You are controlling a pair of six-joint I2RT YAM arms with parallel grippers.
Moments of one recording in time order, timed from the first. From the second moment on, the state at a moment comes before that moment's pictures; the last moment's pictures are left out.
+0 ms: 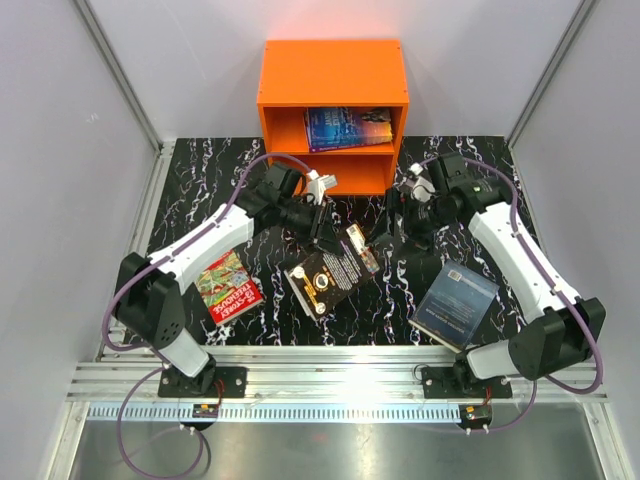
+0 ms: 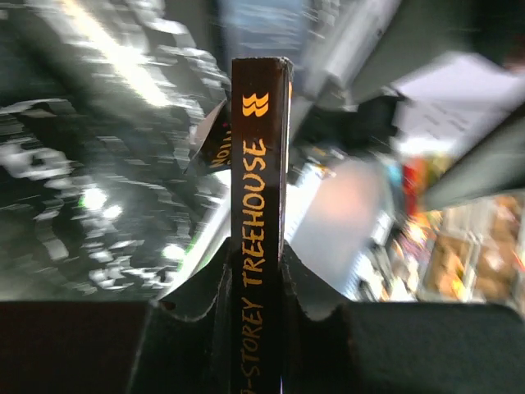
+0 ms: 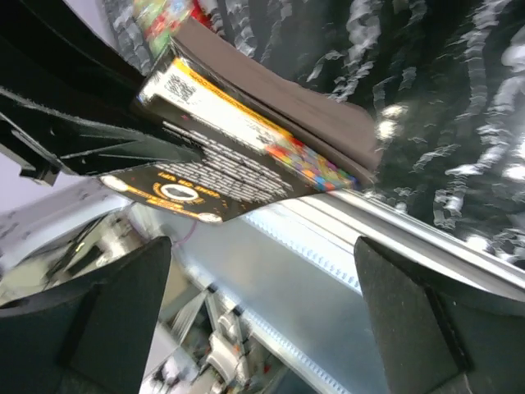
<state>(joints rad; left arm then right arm) -0.58 1.61 1.33 -0.58 0.87 -0.43 0.32 1.40 1.36 -1.05 -0.67 0.53</state>
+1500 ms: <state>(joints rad) -0.51 2.45 1.65 0.61 0.08 -1.52 0.32 1.31 1.24 -1.24 -0.44 0.58</state>
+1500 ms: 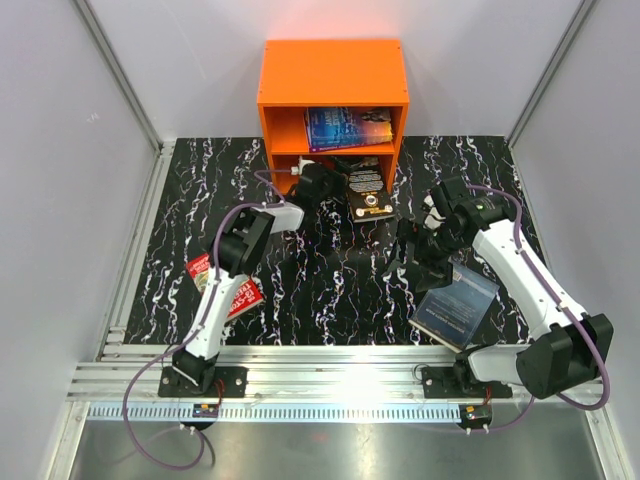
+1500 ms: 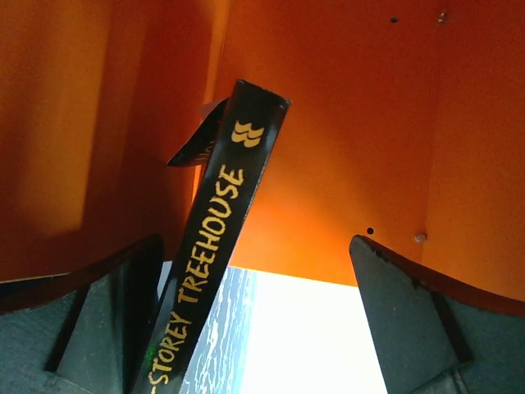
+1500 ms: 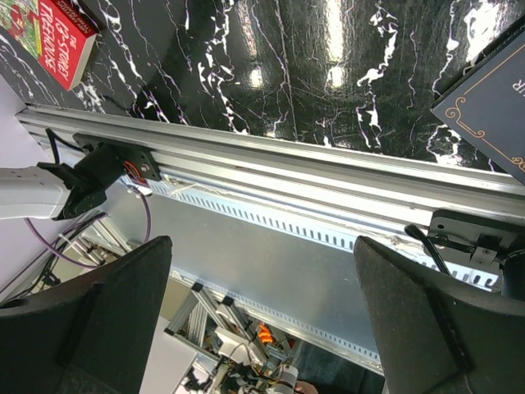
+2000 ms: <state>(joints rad) -0.51 2.18 1.84 -0.68 -0.17 -1.22 0.32 1.31 1.19 -1.16 -0.50 0.58</state>
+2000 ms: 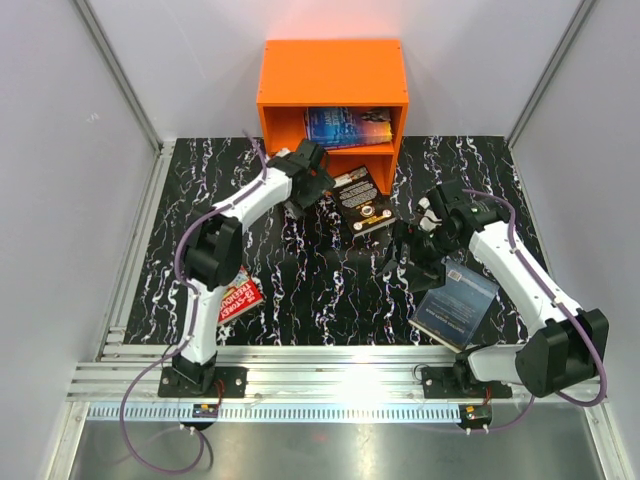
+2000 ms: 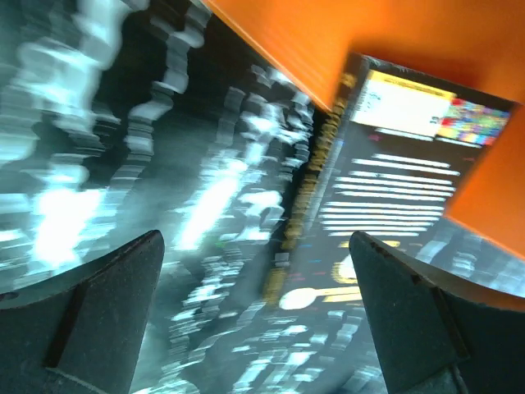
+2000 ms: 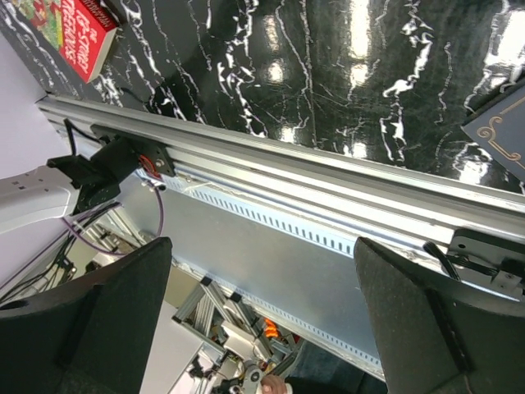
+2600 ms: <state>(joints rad) -0.84 2.07 1.71 -0.54 -0.09 -0.95 0.32 1.32 1.17 -1.11 -0.53 0.58</state>
